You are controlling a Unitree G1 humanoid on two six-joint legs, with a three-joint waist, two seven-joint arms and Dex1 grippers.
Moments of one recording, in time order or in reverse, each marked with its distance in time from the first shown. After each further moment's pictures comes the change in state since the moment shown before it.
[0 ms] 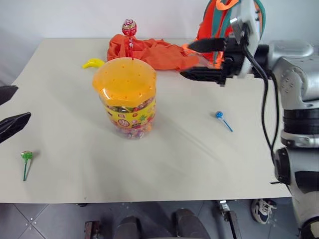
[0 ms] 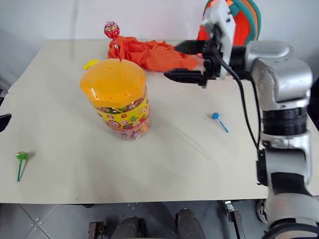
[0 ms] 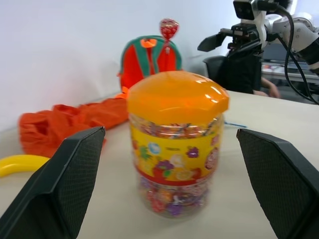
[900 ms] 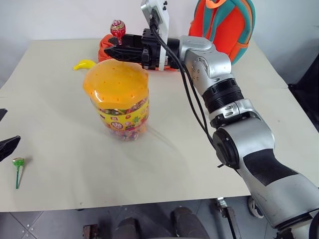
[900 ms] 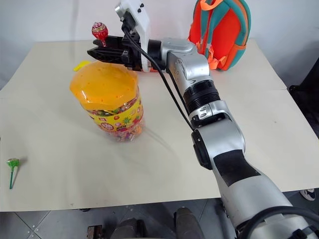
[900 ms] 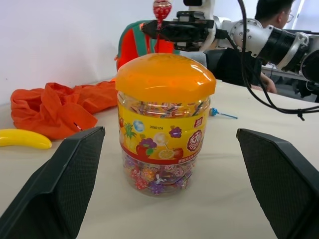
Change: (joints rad) left arm 0.279 -0.075 0.167 -0.167 -0.071 0.060 -0.043; right arm -0.335 0.439 -0.010 0.669 -0.087 -0.357 -0.044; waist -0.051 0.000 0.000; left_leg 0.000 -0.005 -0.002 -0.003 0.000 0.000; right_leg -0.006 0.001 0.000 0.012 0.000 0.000
